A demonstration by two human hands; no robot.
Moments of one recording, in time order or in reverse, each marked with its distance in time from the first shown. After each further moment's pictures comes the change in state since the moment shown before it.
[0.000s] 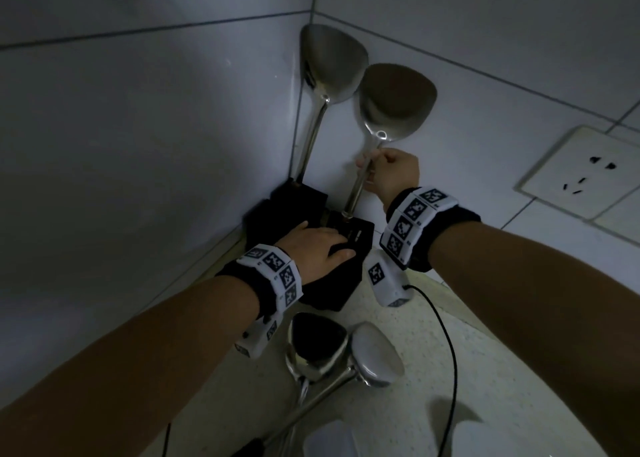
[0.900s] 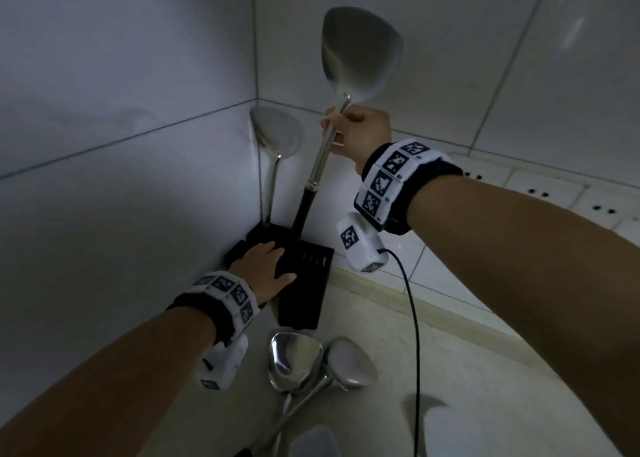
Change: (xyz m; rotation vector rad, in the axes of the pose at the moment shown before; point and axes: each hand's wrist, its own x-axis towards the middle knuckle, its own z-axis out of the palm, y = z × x) left_hand -0.045 0.011 -0.028 0.147 0.017 -0.266; right_hand -0.047 -0.121 -0.059 0.323 -0.190 -0.181
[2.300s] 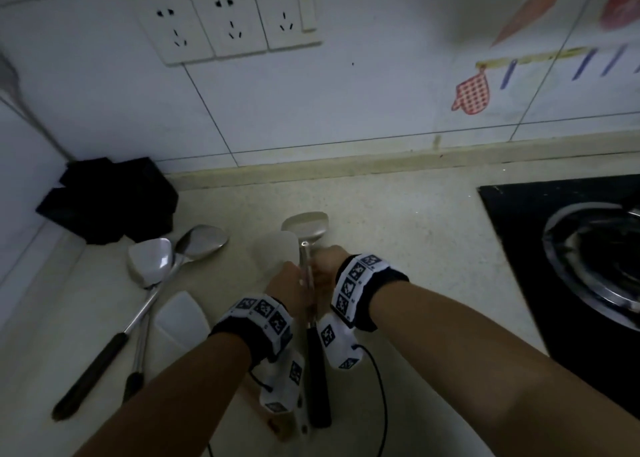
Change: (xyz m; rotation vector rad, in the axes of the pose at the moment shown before) left_hand -0.174 0.306 0.207 -0.185 -0.316 -0.062; right_hand -0.317 0.237 -0.296 -0.096 0.021 0.927
